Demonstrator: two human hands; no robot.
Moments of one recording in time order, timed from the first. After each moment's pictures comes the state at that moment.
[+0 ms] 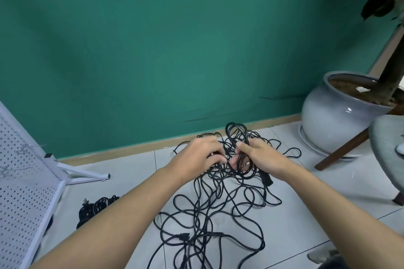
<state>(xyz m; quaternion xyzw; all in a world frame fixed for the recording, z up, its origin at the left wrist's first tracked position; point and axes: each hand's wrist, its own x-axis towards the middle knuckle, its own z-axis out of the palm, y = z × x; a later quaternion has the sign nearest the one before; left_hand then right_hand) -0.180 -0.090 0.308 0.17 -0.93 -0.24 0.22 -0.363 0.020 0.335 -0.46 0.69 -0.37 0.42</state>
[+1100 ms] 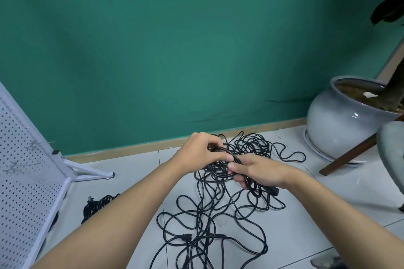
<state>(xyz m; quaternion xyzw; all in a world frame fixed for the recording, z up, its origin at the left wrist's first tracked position) -0.175 -0.097 0.323 0.29 -0.86 -0.35 0.21 -0.357 0.018 0.320 -0.59 0.62 -0.20 0.47</state>
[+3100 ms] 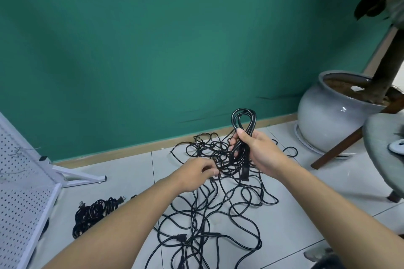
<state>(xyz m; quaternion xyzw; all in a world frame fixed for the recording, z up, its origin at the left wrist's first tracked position) -0.184 -0.084 0.268 0.29 -0.89 -0.35 0.07 -0.370 0.011 0.328 -0.35 0.59 -0.56 0.46</state>
